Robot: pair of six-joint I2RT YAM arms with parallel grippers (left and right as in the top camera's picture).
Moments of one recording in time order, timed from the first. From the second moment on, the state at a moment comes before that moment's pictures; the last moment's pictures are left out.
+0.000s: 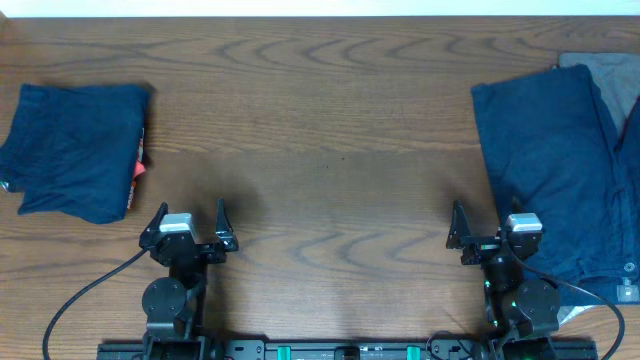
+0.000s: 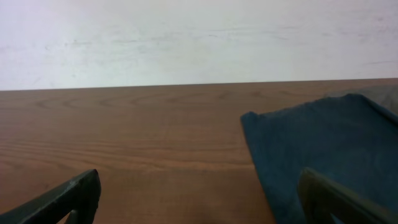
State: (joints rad) left arm -0.03 0.01 0.02 -0.11 -0.06 -0.08; right arm 0.14 0.01 0.01 -0.06 0.06 0.10
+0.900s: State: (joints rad) left arm -0.03 0.10 0.10 -0.31 -0.01 -0.15; right arm 0.14 0.14 0.04 -0.12 0.08 0.10
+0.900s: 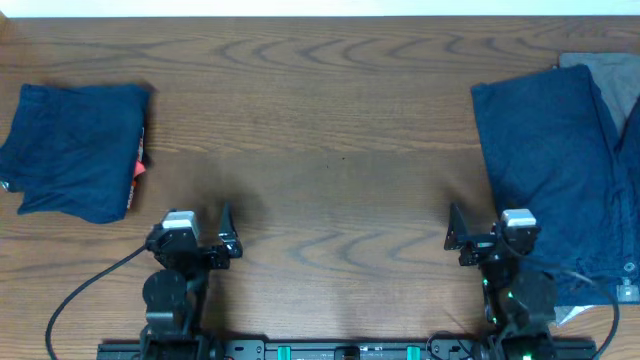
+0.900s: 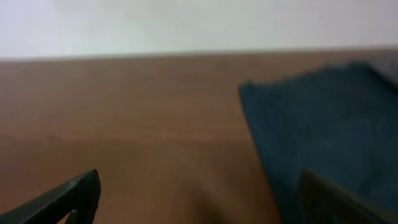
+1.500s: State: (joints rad) left arm -0.03 0.80 0.56 -0.68 0.07 -0.17; right arm 0.03 1.12 0.61 -0.33 0.15 0.10
